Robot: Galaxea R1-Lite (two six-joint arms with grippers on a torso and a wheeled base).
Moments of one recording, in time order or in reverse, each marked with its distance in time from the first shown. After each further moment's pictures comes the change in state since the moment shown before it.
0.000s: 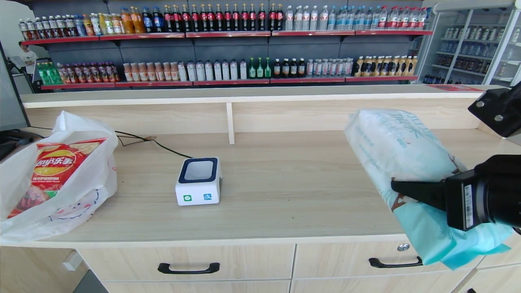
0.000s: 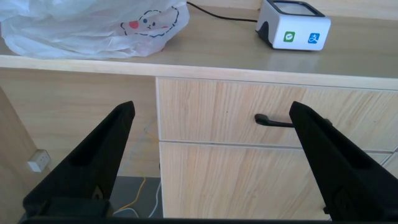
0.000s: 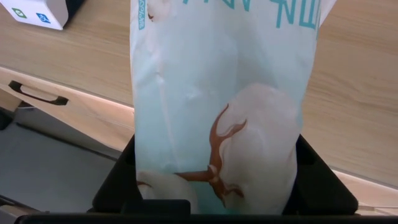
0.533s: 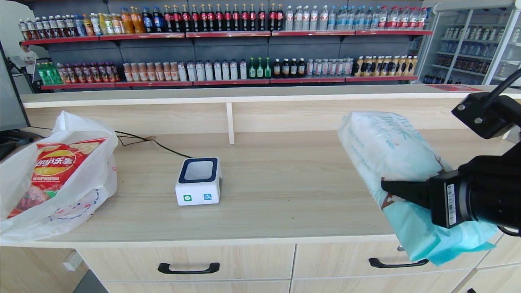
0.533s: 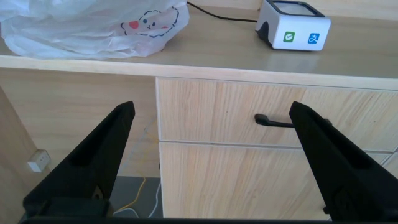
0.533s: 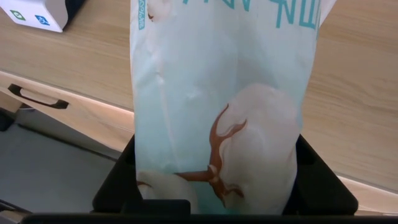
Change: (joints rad) left arm 0.000 0.000 0.000 0.000 0.000 0.000; right arm 0.000 0.034 0.013 -0.042 0.002 0.008
